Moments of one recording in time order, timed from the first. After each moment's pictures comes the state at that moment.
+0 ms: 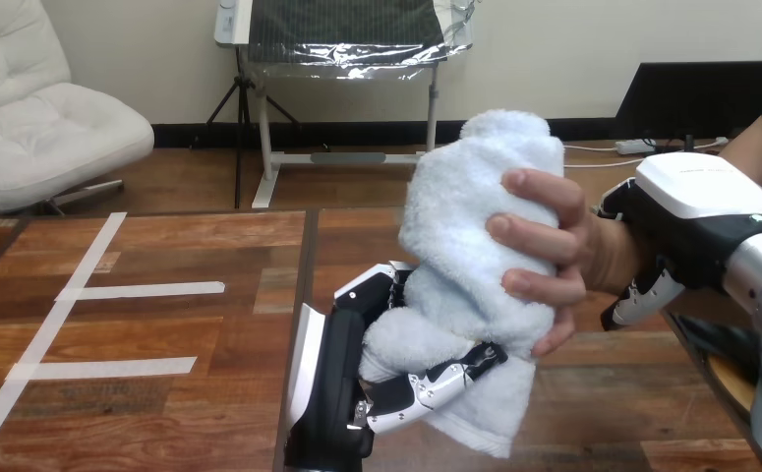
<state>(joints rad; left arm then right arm) 0.12 -0.04 -0.37 0.32 0.37 -0.75 0.37 -0.28 -0.78 0.16 -0.16 -0.76 0.21 0.49</state>
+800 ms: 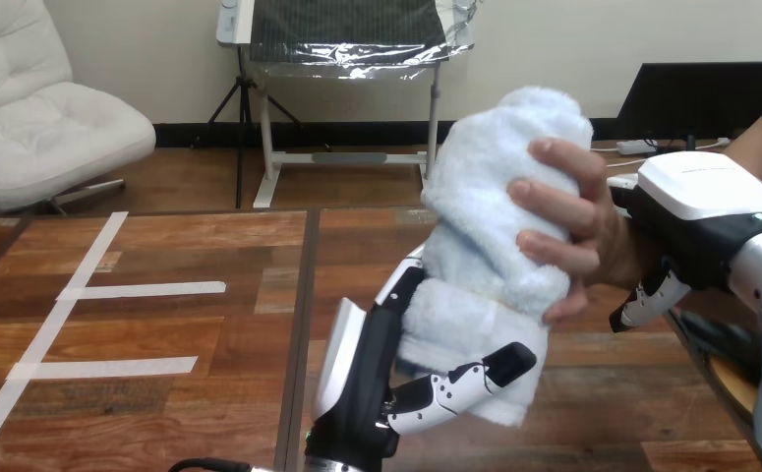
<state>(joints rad) 0.12 -0.04 -0.38 0.25 0.44 -0.63 0.28 -0.28 -0.79 0.16 -0.15 -0.78 0.19 0.49</state>
